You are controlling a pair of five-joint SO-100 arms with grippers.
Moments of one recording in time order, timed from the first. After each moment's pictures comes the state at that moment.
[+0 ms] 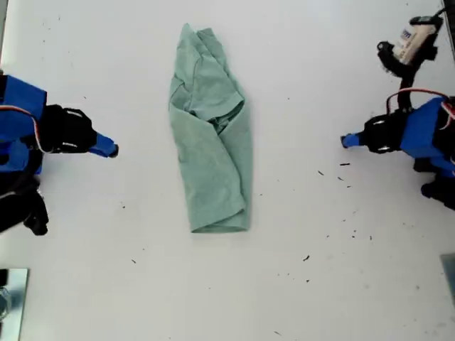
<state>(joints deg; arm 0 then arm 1) -8.9 146.8 134.5 72.8 7.1 21.1 180.4 164.1 67.8 -33.6</state>
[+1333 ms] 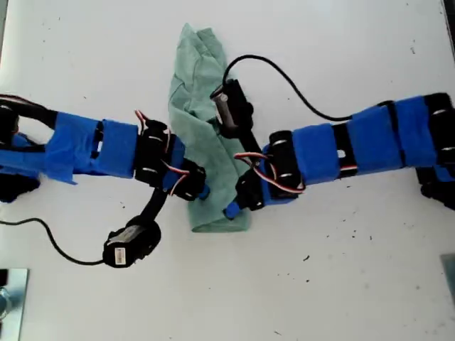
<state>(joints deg) -2.4 65.0 73.7 73.7 17.2 -1.7 67.9 61.8 82.0 -25.1</state>
